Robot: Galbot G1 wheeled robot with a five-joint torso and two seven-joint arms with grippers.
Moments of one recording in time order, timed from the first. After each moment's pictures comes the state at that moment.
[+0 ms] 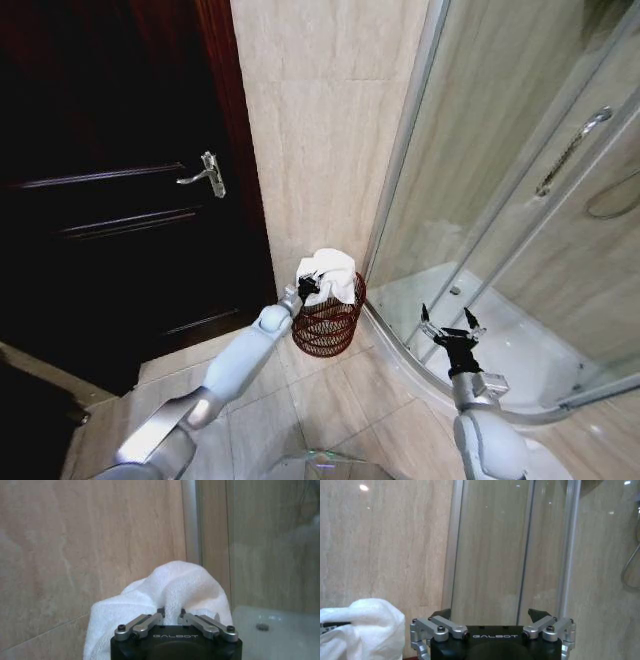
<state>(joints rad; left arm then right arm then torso) 0.61 -1.30 0.12 -1.16 -0.32 -0.08 0.07 -1.61 1.57 0.78 2.16 0.04 0.00 -0.06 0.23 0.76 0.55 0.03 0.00</state>
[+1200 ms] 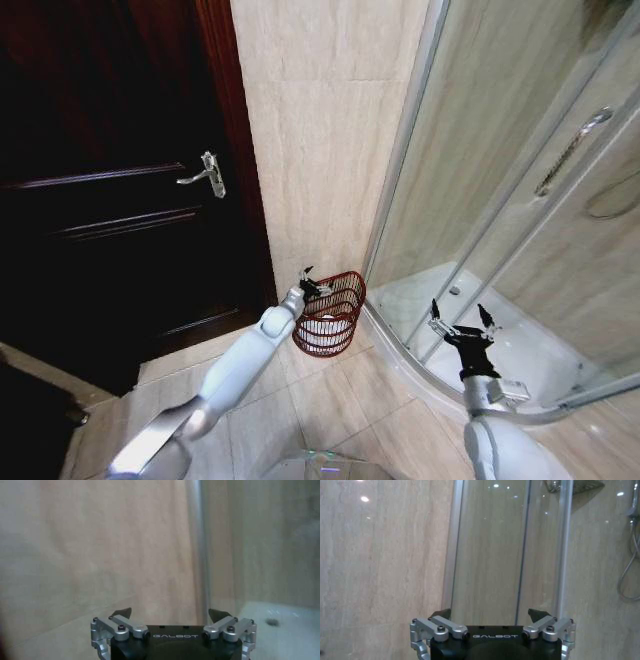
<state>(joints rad) 0.85 -1.24 0.00 -1.48 -0.26 0.02 -0.03 -1.63 1.56 0.79 2.22 0.07 0.01 -0.05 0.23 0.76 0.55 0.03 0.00</state>
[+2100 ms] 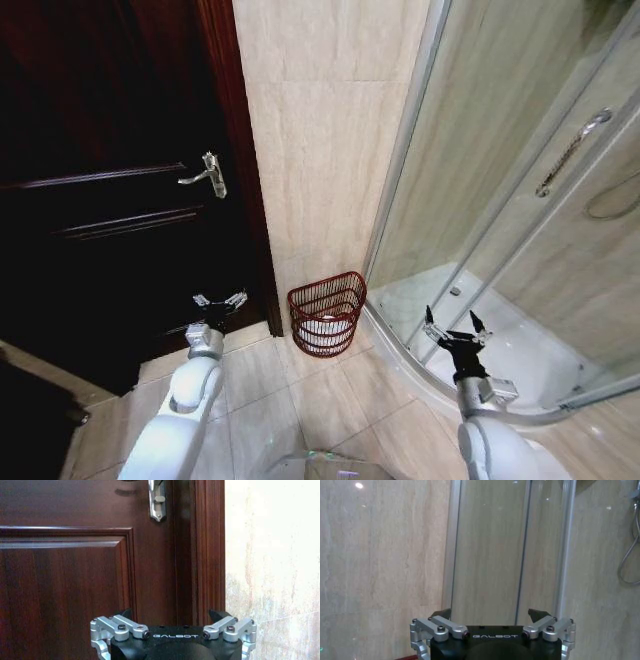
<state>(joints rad) 1.39 -1.26 -0.56 -1.98 -0.24 0.06 -0.22 -1.64 1.58 0.77 2.20 0.05 -0.03 -0.05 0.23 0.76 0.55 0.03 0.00</state>
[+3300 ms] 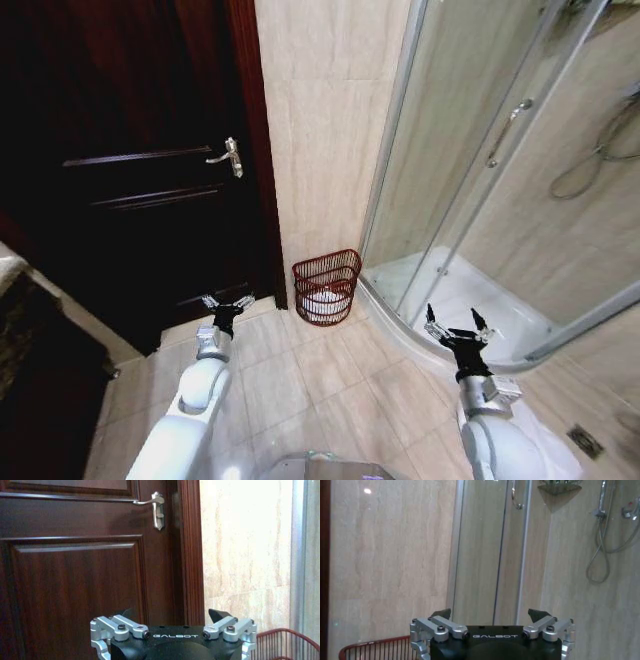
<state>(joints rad) 1.37 -1.27 -0.51 -1.97 -0.20 0.07 -0.22 -1.64 1.55 0.78 2.22 0.08 -0.05 -0.05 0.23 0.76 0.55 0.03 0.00</state>
